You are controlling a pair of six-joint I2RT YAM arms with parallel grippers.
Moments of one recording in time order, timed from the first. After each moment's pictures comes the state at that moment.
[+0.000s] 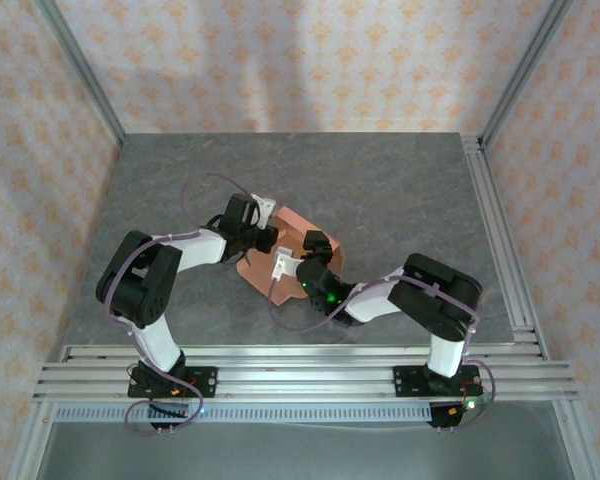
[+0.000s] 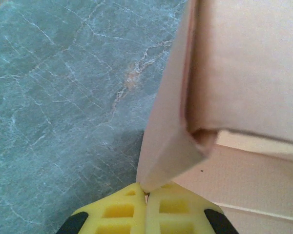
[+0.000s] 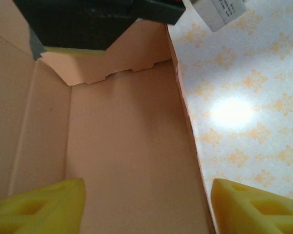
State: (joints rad) left arm -0.36 1.75 0.88 0.06 0.23 -0.12; right arm 1.04 1.77 0.68 0.73 0.78 -0.98
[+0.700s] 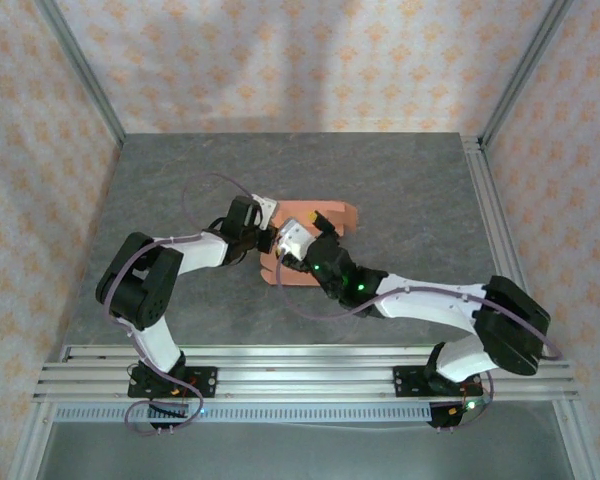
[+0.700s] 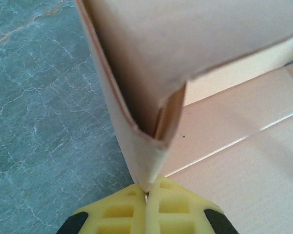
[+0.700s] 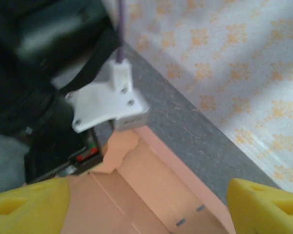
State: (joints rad) left arm -0.39 1.74 0.86 0.10 0.12 -0.09; right arm 1.02 1.40 0.80 0.31 0.51 -0.33
